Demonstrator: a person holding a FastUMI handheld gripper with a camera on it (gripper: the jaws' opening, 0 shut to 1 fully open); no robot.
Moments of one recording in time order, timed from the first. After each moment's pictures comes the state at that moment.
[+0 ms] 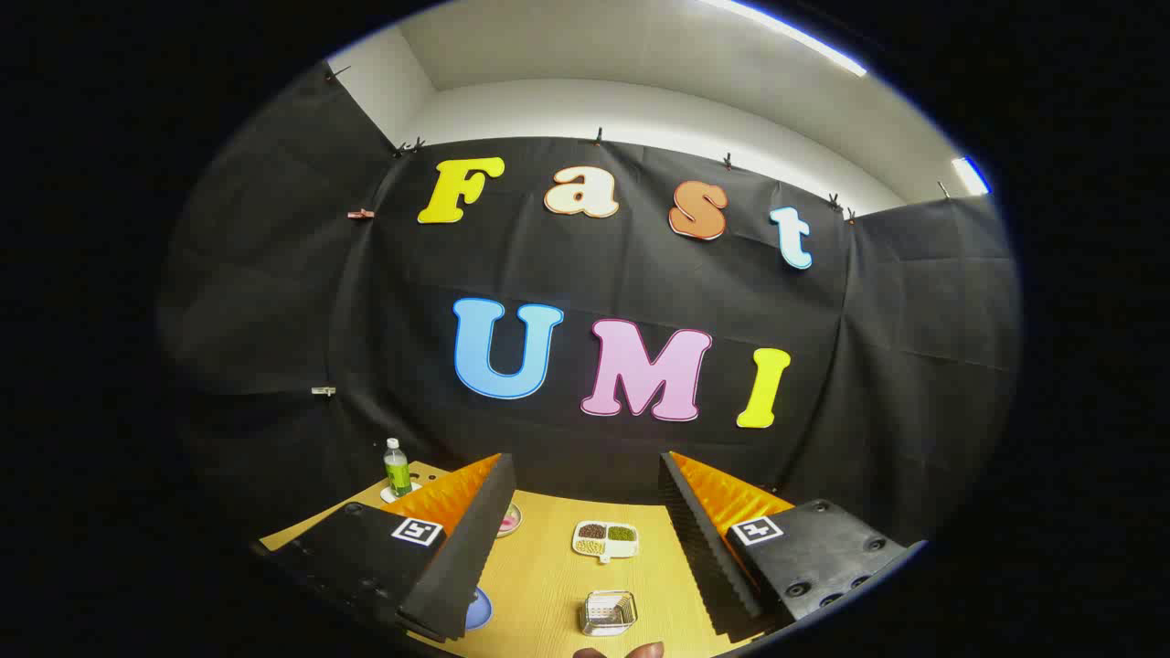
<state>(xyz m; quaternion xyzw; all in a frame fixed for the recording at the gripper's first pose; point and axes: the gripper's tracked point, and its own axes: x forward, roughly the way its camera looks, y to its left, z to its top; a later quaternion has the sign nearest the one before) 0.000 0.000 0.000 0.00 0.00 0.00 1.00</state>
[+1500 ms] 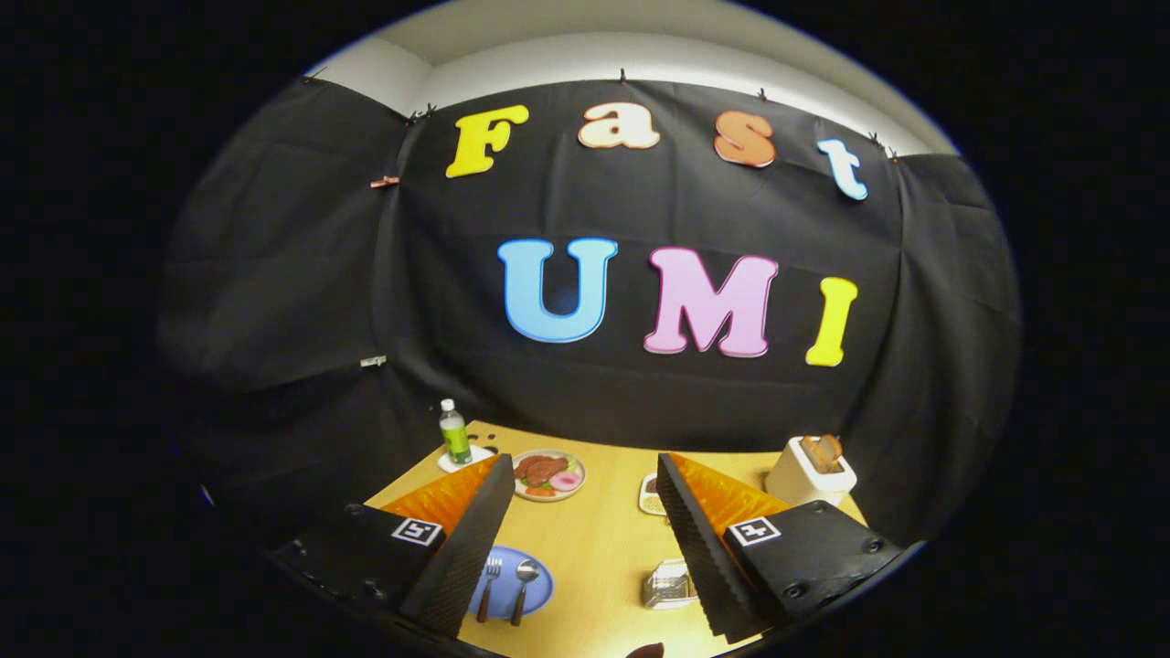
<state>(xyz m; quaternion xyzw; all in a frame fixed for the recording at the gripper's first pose) 0.035 0.077 -0.072 0.05 0.14 0.10 0.98</state>
